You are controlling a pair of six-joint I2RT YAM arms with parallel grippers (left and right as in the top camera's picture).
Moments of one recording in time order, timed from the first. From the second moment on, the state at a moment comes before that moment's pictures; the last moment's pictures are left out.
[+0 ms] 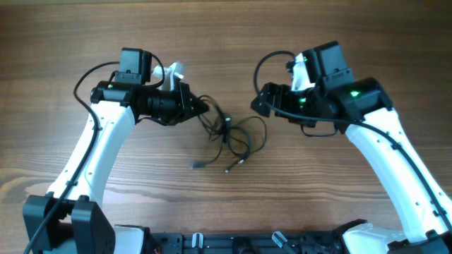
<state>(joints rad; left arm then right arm) -0.12 1.54 1.18 -0.81 0.91 -0.42 0.37 1.45 1.33 -0.99 -0.42 0.52</state>
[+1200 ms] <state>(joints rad) -0.12 1.54 1.18 -0.86 0.85 -0.47 0.61 1.76 1.33 -0.84 -0.38 0.61</state>
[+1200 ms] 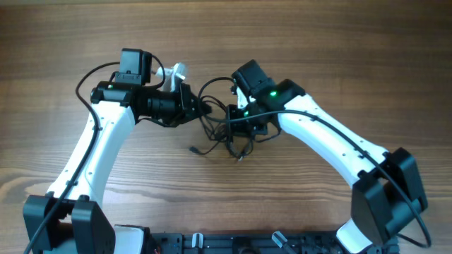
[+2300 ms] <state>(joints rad) -0.12 1.54 1.18 -0.76 0.65 -0.65 0.49 1.45 1.33 -0.88 -0.39 0.61</state>
